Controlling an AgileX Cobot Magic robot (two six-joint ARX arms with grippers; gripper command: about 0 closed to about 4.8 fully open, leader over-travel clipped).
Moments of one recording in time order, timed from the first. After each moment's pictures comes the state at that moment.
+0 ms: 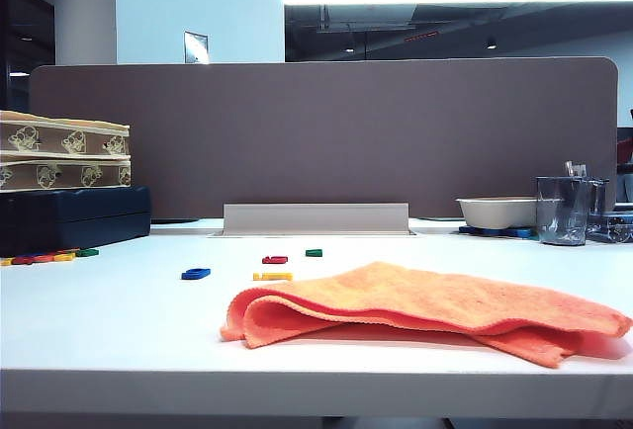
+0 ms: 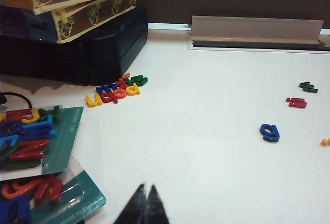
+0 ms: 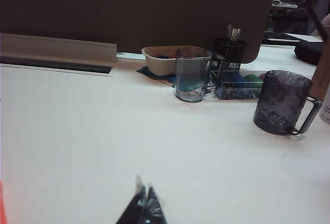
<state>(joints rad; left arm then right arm) -0.06 0.00 0.00 -0.09 -0.02 0.00 0.01 0.00 0.01 0.01 0.00 -0.08</state>
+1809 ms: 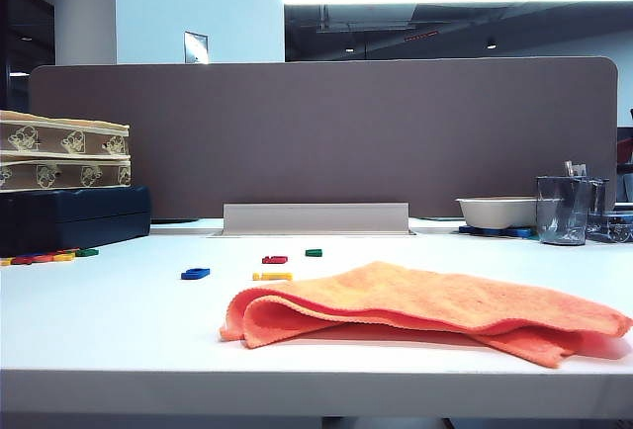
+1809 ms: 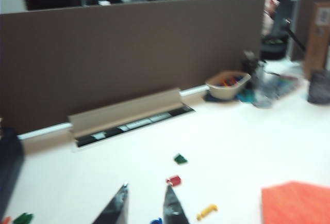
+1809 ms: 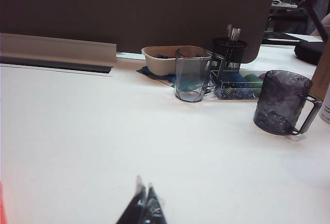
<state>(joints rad) -0.07 0.40 0.38 0.09 0.46 0.10 0.01 0.00 0.01 0.01 0.00 -0.08</state>
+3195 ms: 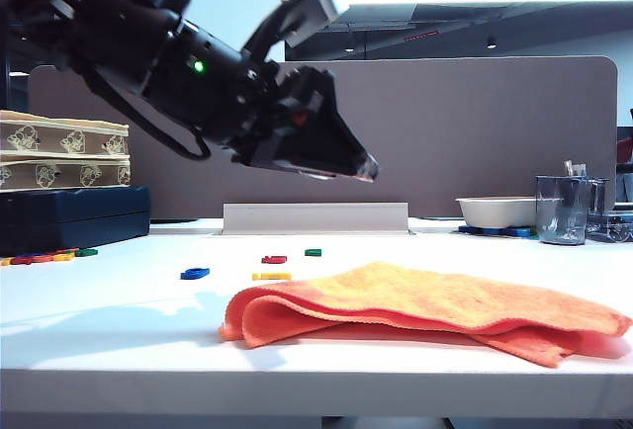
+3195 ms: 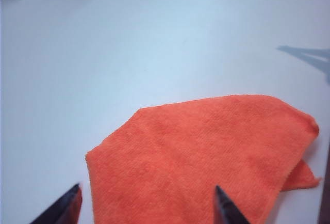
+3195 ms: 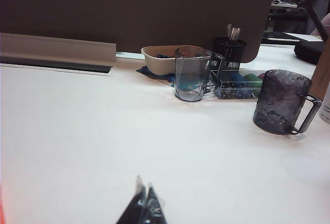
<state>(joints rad) -0.69 1.55 0.75 0.35 0.35 0.26 0.01 0.00 0.01 0.01 0.00 -0.08</state>
